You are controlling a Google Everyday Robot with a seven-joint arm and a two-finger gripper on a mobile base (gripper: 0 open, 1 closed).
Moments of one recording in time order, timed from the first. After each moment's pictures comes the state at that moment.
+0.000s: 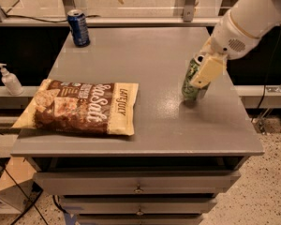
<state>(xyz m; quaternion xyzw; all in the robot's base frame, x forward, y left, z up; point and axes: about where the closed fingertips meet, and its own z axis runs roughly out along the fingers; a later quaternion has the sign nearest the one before) 0.554 -0.166 0.912 -0.59 0.78 0.07 0.21</state>
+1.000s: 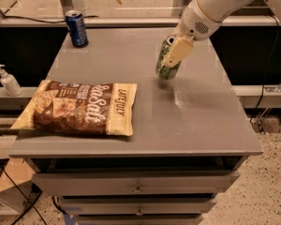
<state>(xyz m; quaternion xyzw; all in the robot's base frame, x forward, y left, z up) 0.636 -0.100 0.921 -0.61 0.75 0.09 0.26</state>
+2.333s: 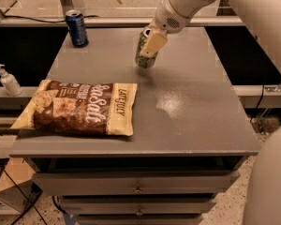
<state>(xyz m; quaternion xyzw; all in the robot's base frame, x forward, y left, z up) 0.689 -0.040 0.921 -0.62 0.72 0.07 0.30</state>
